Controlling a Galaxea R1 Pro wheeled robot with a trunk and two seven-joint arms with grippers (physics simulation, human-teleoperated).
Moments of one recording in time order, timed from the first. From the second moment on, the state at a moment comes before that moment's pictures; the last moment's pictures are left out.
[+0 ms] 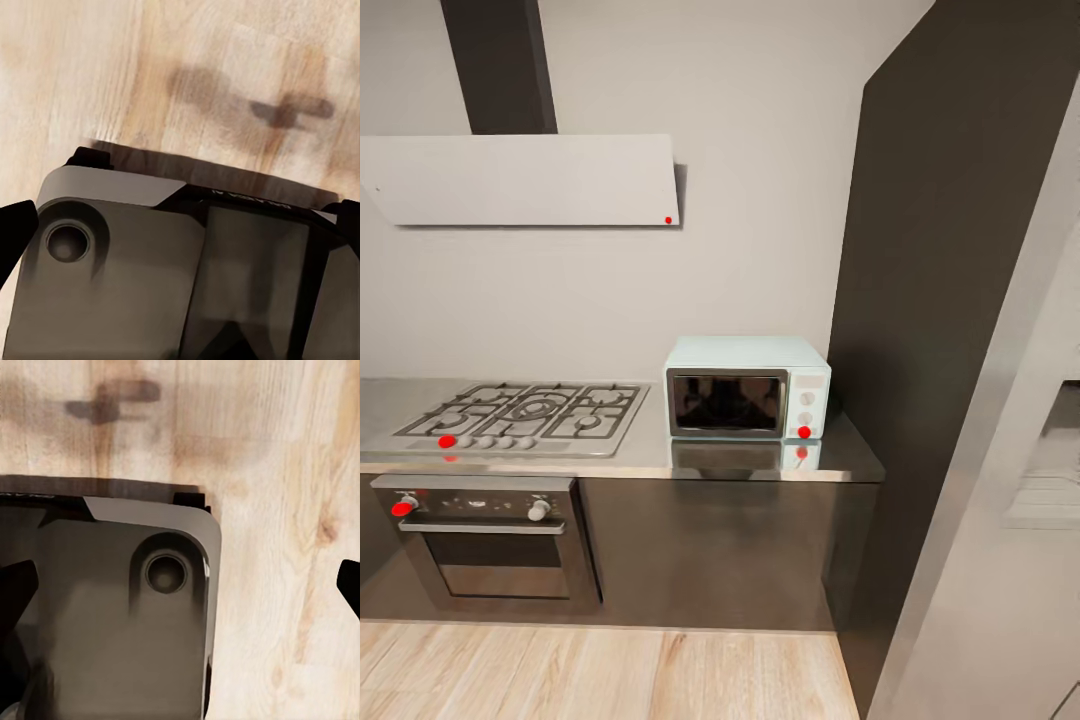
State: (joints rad) left arm -0.21 -0.09 -0.22 0.00 0.47 -0.03 0.02; right arm -0.13 -0.10 0.03 0.03 -0.01 -0.11 0.18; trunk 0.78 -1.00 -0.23
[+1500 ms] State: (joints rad) left arm -0.21 -0.09 -0.22 0.00 0.47 -0.03 0.01; right arm -0.14 -0.09 0.03 -0.11 0.00 -0.10 0.18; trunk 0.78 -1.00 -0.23
